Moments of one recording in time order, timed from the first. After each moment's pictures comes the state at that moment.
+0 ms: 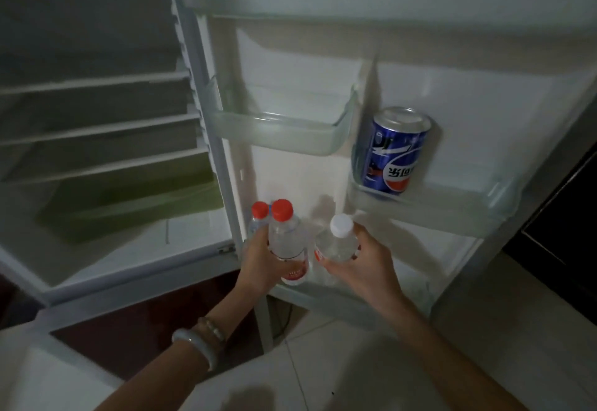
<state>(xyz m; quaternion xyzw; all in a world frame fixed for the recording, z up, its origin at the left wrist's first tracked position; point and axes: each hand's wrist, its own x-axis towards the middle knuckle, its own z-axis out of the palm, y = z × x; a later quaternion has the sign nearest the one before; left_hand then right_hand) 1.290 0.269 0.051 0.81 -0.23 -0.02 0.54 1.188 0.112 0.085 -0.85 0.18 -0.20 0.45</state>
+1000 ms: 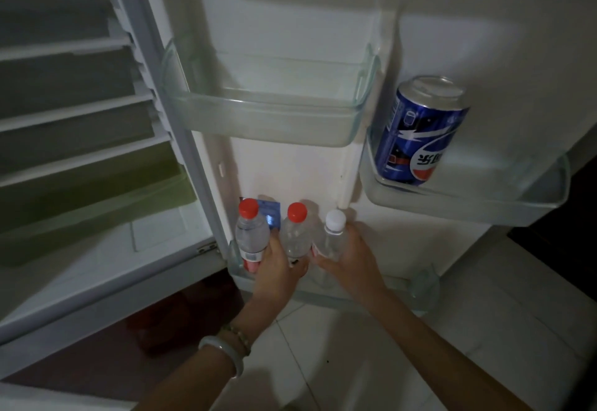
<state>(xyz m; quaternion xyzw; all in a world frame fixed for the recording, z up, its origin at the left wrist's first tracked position) 1.323 0.235 -0.034 0.87 -0.25 -0.05 0.43 1.238 0.114 0.013 -0.83 0.31 -0.14 0.44</state>
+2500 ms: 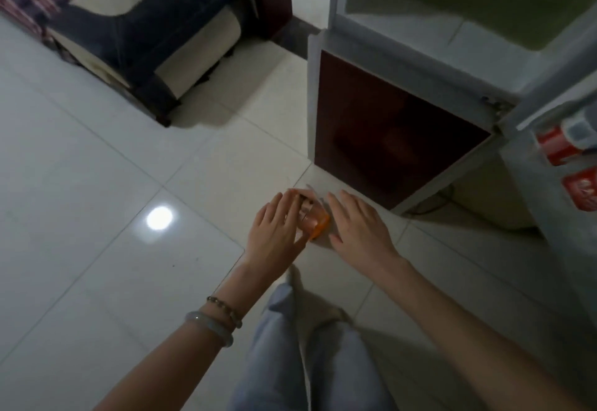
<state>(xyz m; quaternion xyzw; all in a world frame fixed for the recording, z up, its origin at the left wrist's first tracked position) 1.015 0.512 -0.107 0.99 0.12 -0.04 0.04 1.114 0.369 -0.085 -0.89 -0.43 0.14 0.08</state>
